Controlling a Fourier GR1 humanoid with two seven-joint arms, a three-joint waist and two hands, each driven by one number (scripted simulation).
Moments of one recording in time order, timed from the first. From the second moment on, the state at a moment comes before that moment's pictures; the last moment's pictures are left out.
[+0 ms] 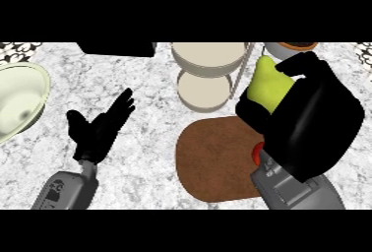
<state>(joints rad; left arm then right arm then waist) -0.21 0.20 -0.18 -1.47 0.22 0.02 0.22 -0.62 -0.01 0.33 -1.89 1.59 0.11 1.25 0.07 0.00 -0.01</state>
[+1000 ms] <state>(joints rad) -0.25 0.17 -0.19 -1.43 0.20 0.01 0.19 -1.12 -0.01 -0.11 -1.25 1.43 -0.10 1.18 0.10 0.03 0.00</state>
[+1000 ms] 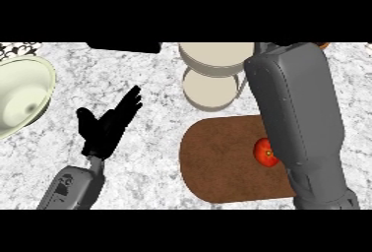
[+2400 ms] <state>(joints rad) -0.22 0.17 -0.15 -1.42 0.20 0.02 0.21 -1.27 0.00 -0.29 -0.85 1.56 -0.84 1.15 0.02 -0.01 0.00</state>
